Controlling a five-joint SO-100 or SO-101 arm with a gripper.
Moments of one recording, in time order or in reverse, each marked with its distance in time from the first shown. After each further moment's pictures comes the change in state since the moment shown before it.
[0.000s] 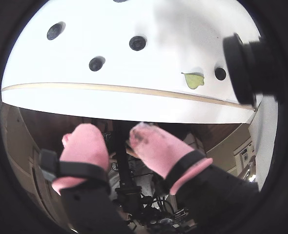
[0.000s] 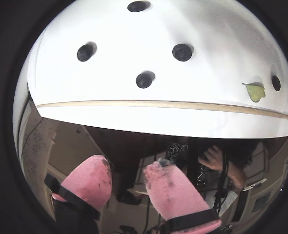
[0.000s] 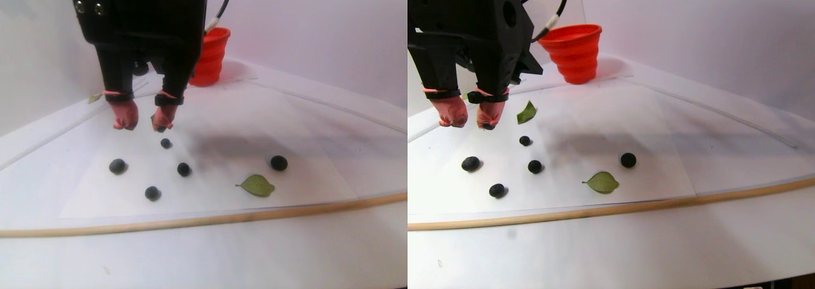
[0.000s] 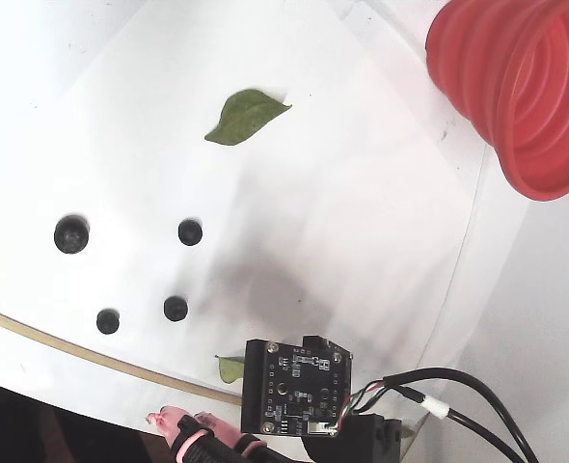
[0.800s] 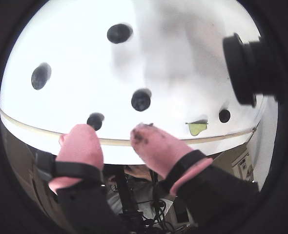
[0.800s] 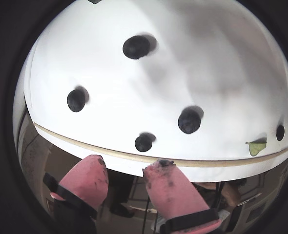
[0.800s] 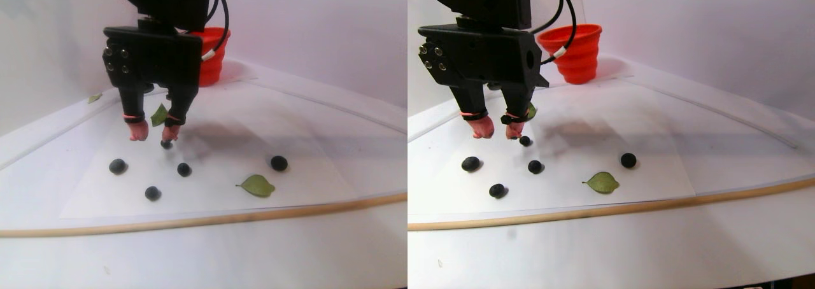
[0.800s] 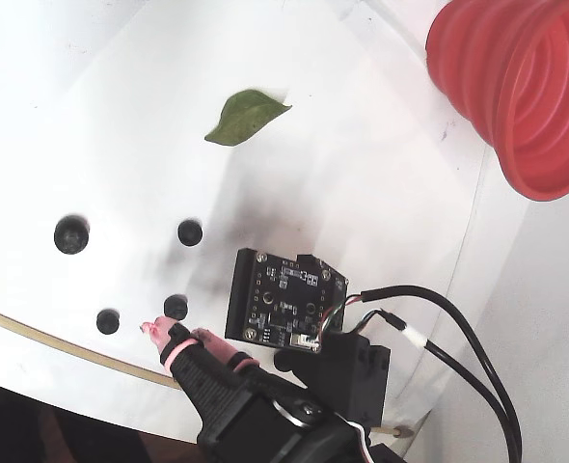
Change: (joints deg) arm 0.1 -25.4 -7.8 -23.7 -3.4
